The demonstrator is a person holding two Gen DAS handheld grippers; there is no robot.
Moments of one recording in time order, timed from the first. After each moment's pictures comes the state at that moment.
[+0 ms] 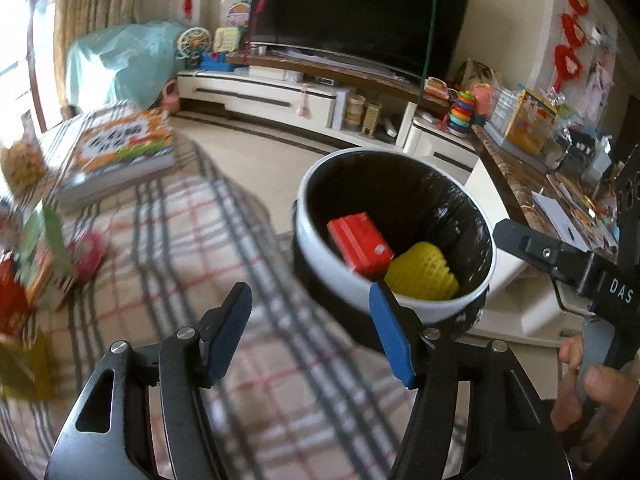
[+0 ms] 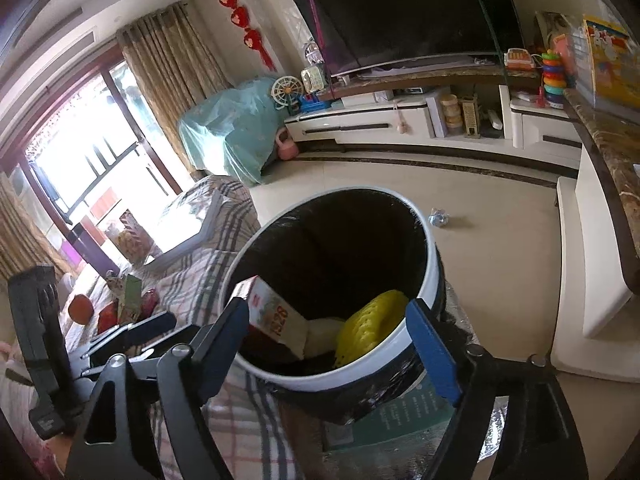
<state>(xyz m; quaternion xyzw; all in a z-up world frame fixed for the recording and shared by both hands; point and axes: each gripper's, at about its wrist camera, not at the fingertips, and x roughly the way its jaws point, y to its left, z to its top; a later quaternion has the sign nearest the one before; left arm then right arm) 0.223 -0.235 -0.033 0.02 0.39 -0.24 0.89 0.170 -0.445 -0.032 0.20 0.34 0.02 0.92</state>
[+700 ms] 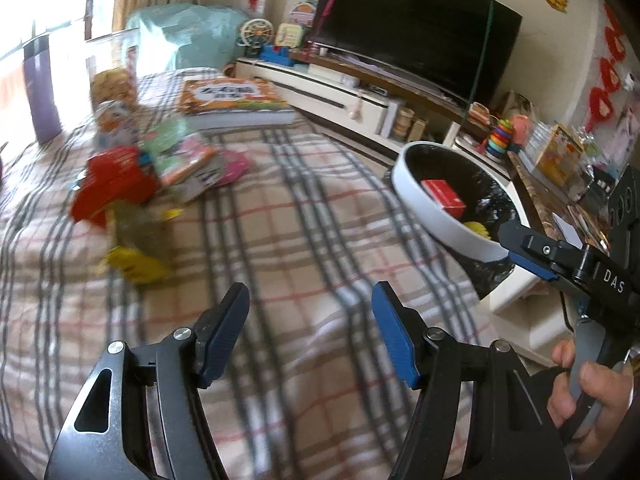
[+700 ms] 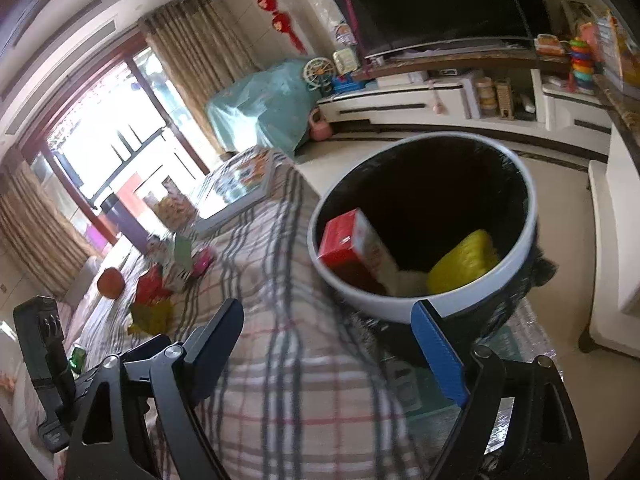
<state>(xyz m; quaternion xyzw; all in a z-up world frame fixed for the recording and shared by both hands) 0.175 -0.123 -0.043 -0.04 0.40 -0.16 0.90 0.155 -0.367 -0.039 0.21 0.36 0.08 0.90</state>
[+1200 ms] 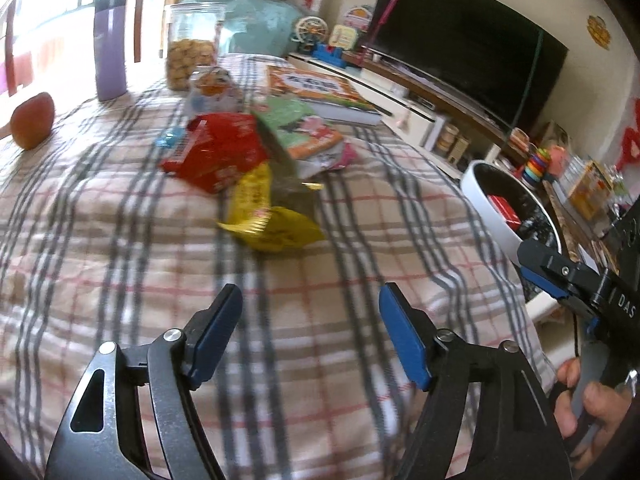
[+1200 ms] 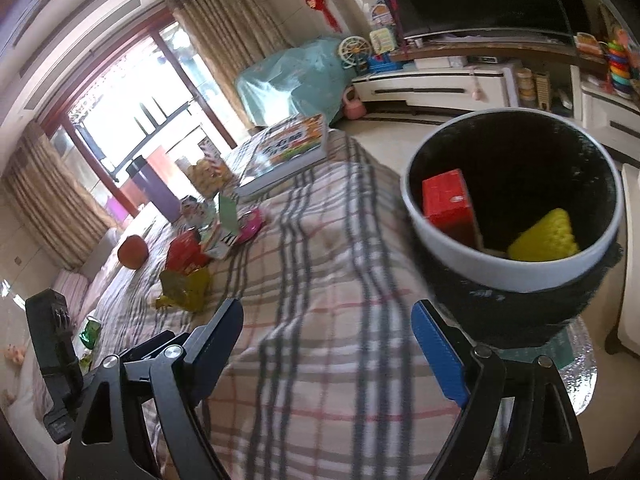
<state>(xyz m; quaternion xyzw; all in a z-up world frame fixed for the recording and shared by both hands) 0.170 -0.053 -0.057 -0.08 0.41 -0.09 0.91 0.163 -0.300 -0.046 0.20 0.38 0.13 0.89</state>
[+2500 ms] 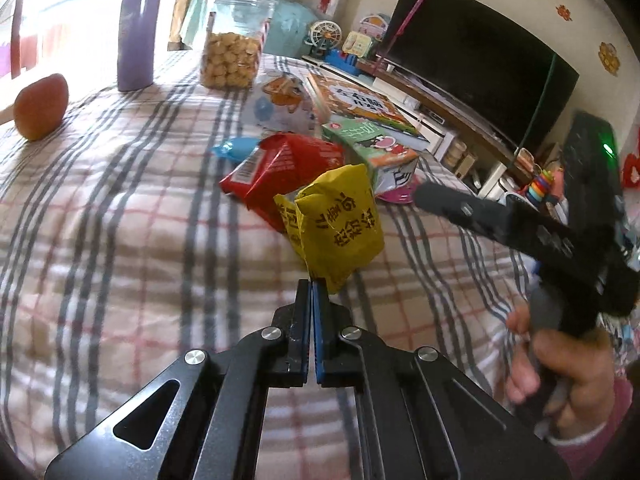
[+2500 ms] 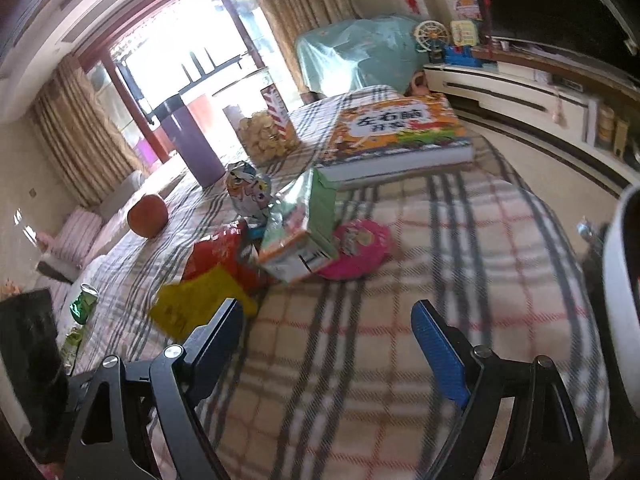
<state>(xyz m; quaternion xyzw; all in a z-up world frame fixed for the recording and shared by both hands) 0.201 0.020 -0.064 -0.11 0.40 -0.10 0.90 0.254 -0.178 -0.053 0.11 0.40 0.22 0.88</state>
